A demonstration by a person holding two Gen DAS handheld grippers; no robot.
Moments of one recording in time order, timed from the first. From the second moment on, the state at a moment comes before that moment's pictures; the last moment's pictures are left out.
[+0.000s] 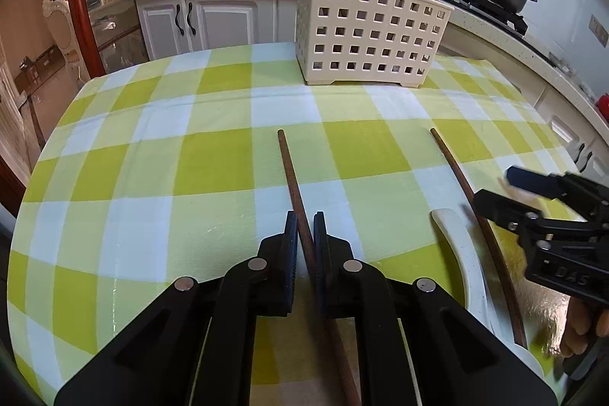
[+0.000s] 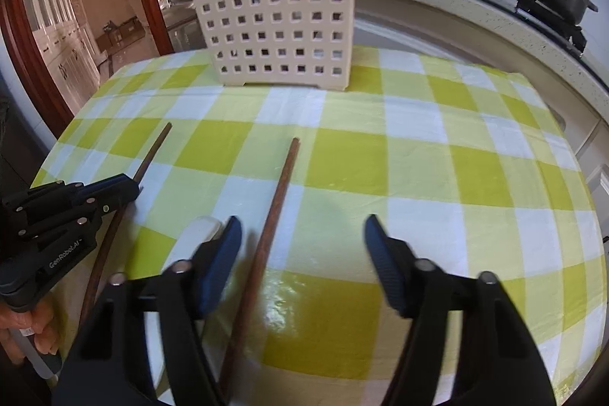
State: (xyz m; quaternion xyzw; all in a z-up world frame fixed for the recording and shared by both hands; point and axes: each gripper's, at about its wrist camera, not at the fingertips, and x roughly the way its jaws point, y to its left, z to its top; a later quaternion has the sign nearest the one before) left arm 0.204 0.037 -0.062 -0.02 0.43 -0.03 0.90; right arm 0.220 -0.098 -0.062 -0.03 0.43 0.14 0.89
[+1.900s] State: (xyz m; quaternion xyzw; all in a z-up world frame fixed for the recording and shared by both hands) left arm 0.203 0.047 -0.055 -0.03 0.46 -0.03 0.89; right arm 0.167 -0.147 0.048 0.00 0.32 0.16 0.93
